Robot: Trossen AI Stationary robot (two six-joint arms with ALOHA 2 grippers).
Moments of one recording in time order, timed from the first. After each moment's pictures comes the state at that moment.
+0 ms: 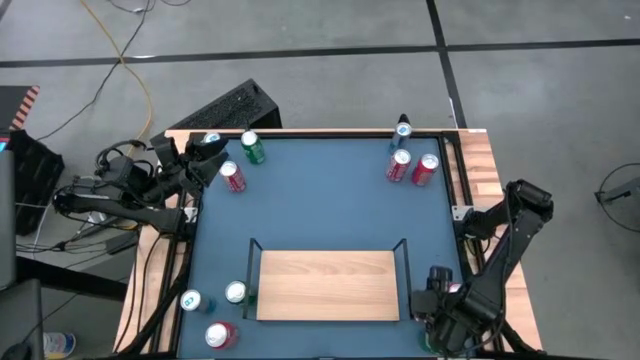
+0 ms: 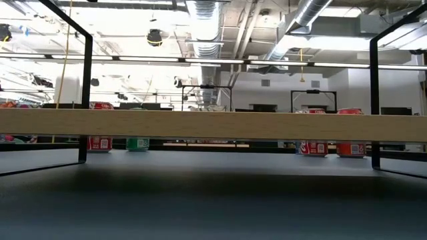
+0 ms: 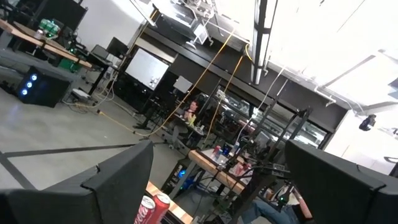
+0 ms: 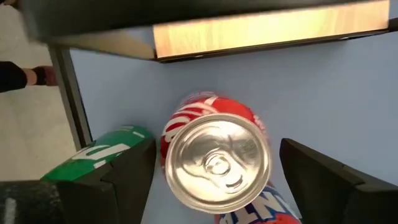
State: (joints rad) left arm -0.11 0.54 0.70 0.32 -0.59 -0.35; right arm 0.97 1.64 1.35 -1.21 0.16 1.11
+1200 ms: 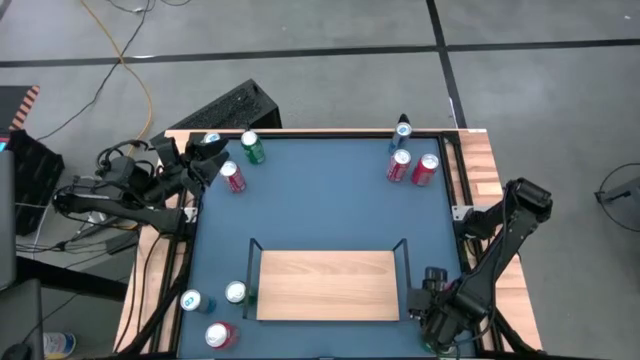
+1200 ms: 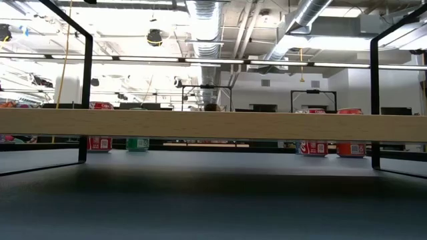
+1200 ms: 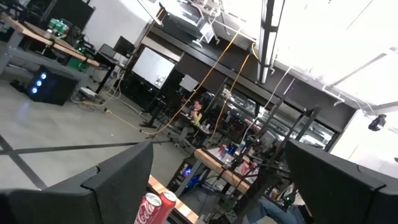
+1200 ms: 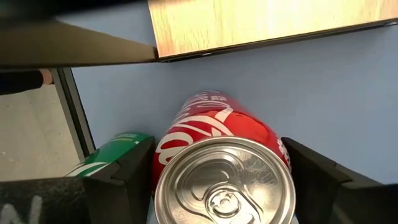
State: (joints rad) left arm -0.11 0.54 0.70 0.30 -0.61 -0.36; right arm 0.94 1.63 1.24 -1.07 0.09 1.12
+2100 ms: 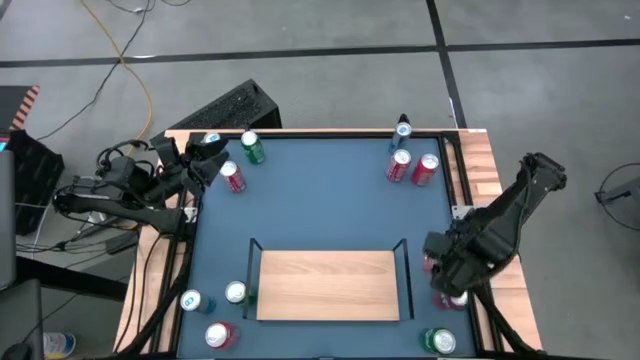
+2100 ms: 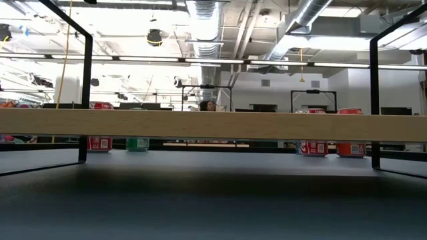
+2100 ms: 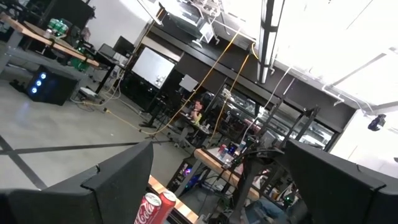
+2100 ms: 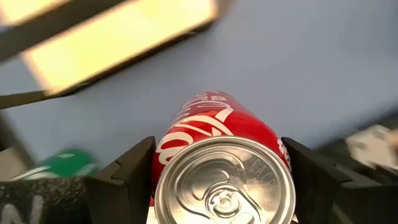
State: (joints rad) left arm -0.11 0.54 0.70 0.30 -0.61 -0.36; right arm 0.79 1.29 1.24 -1.51 0.19 1.25
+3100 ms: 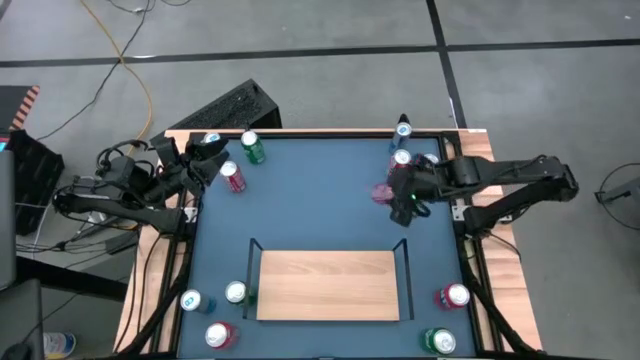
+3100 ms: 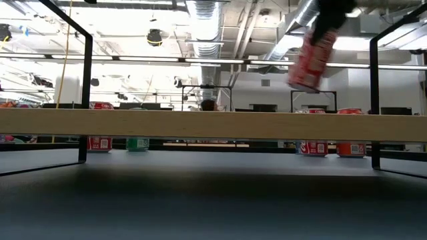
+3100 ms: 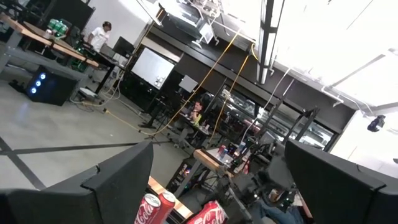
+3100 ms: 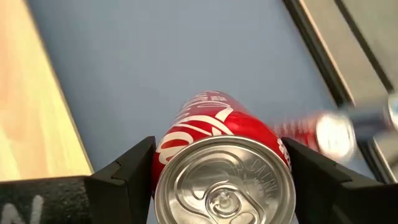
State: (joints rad) left arm -0.11 0.54 0.70 0.30 -0.61 -0.36; right arm 0.07 1.23 1.30 -1.13 0.41 0.33
